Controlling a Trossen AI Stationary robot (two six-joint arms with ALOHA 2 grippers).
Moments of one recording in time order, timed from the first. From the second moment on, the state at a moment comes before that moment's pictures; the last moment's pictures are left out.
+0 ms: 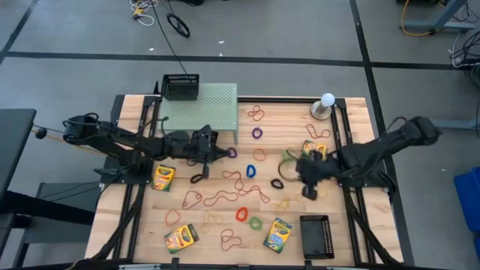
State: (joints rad) left arm 0.01 1.29 0.46 0.74 -0.04 0.09; right arm 0.37 1.12 0.83 -0.85 0.17 0.62
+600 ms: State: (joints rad) left arm 0.01 1.29 0.44 0.72 -0.10 0.12; right arm 0.65 1.40 0.84 -0.77 -0.16 0.73
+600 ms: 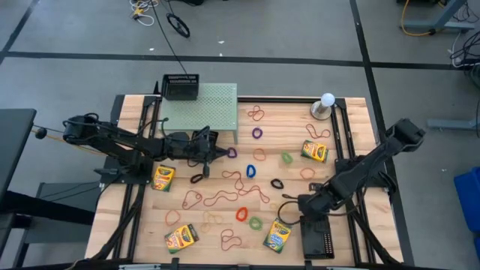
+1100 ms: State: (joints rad) left arm 0.01 1.29 0.44 0.65 -0.26 0.12; right arm 0.59 1.45 0.84 -0.75 -0.19 0.74
